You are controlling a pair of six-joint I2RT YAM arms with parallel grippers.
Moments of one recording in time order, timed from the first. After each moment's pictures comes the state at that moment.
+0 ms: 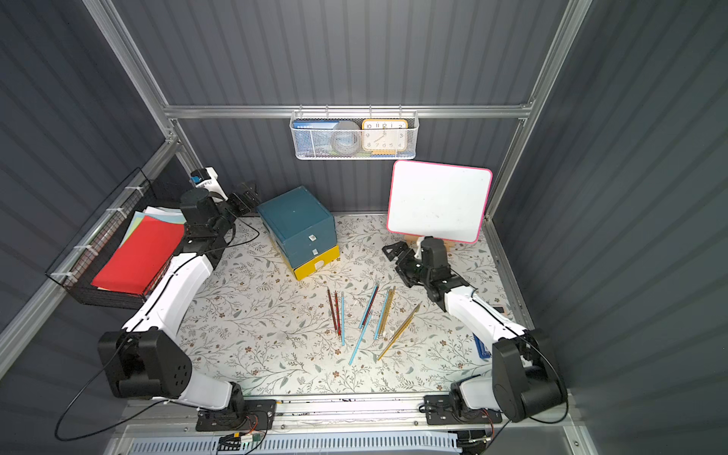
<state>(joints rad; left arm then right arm) 0.04 1.54 1.39 0.01 0.15 -0.48 0.33 1.40 0.85 0.09 -0.38 1.18</state>
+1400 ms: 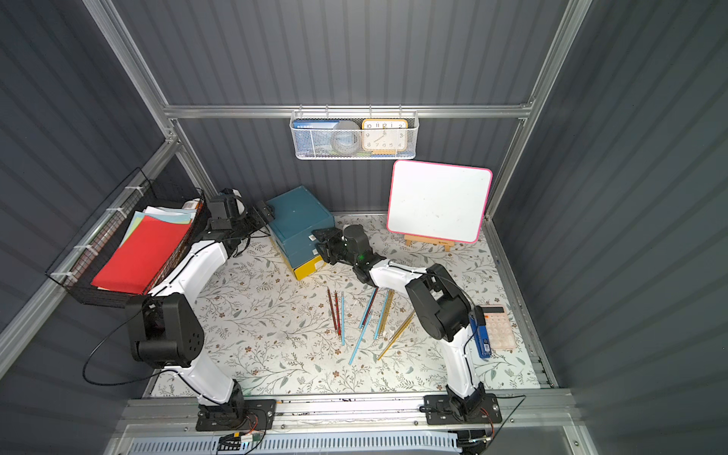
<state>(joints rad) 0.04 1.72 1.42 -0.18 0.13 -0.53 0.65 2.10 1.44 0.51 -0.30 1.68</state>
